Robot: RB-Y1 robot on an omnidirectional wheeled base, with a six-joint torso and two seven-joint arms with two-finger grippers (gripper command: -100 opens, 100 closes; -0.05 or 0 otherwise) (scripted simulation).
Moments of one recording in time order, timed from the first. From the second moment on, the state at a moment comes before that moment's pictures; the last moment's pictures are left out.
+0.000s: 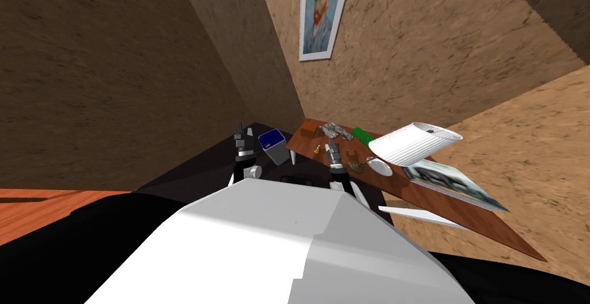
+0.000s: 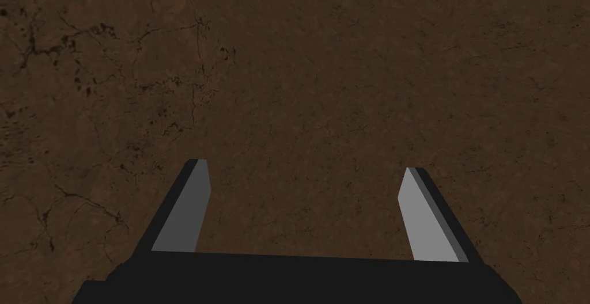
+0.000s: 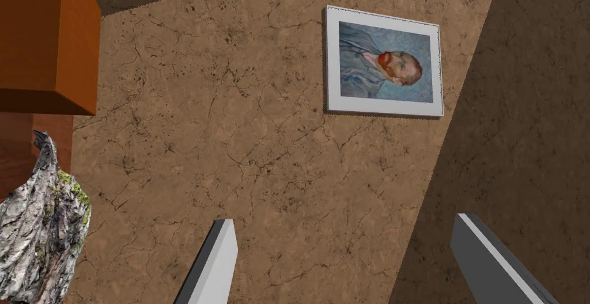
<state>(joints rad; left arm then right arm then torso) 0.51 -0.03 0.06 -2.21 0.08 -0.50 -0.15 0.50 -0.26 0.17 -2.02 0.08 -0.41 -0.06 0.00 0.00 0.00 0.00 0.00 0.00</state>
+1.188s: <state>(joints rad) 0.51 -0.03 0.06 -2.21 0.08 -0.50 -0.15 0.46 -0.62 0.34 -1.74 0.13 -0.41 -0.04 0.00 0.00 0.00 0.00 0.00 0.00</state>
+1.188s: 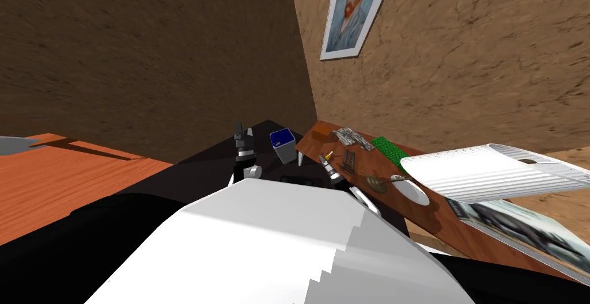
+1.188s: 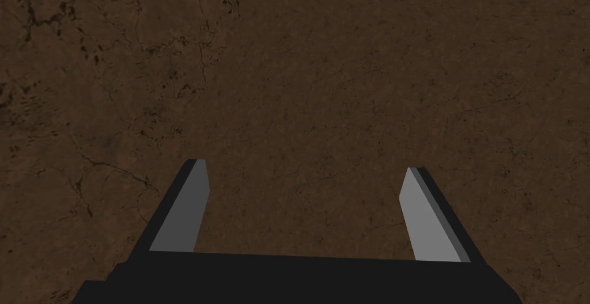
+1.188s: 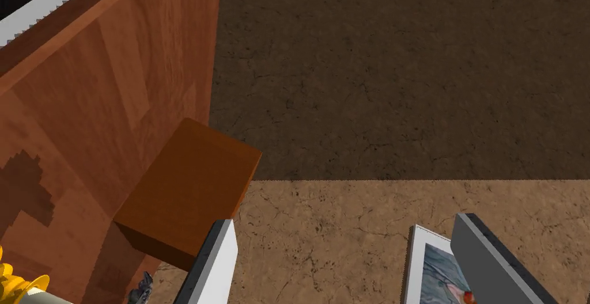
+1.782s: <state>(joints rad) 0.51 -0.03 0.06 -2.21 0.08 -0.50 -0.15 0.44 -0.81 0.43 -1.61 0.16 -0.40 -0.03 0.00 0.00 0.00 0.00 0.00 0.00</state>
